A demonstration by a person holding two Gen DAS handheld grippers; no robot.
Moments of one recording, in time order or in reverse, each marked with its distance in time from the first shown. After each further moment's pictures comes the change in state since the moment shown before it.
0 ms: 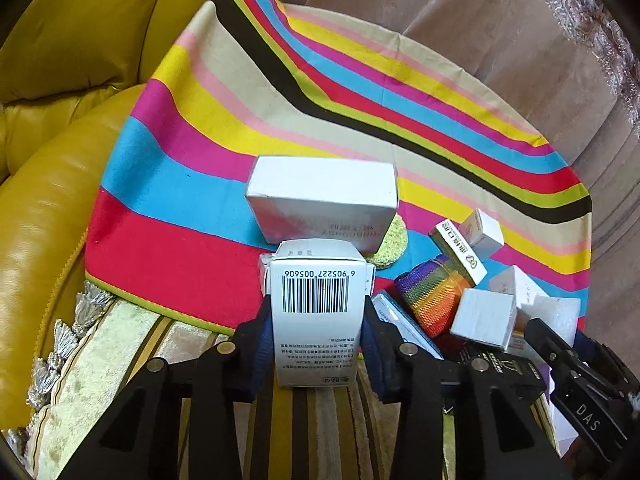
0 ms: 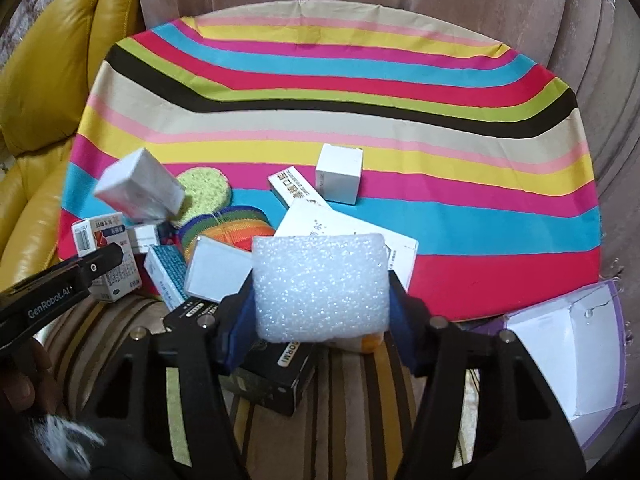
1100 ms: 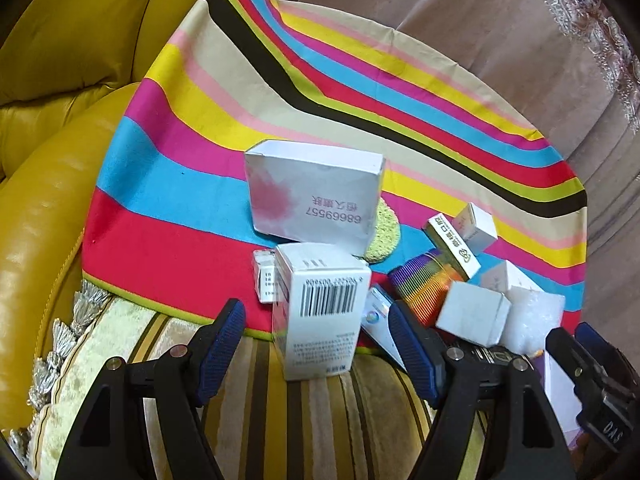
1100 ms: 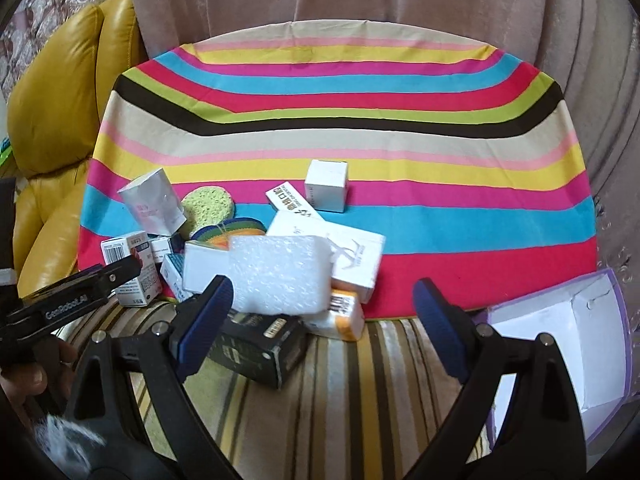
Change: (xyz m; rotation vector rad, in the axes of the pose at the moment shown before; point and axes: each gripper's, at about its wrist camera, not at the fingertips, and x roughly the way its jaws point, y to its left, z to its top) left arm -0.001 0.000 0.003 0.014 0.034 -0.012; right arm -0.023 -0.018 -0.002 0.038 -0.037 0.035
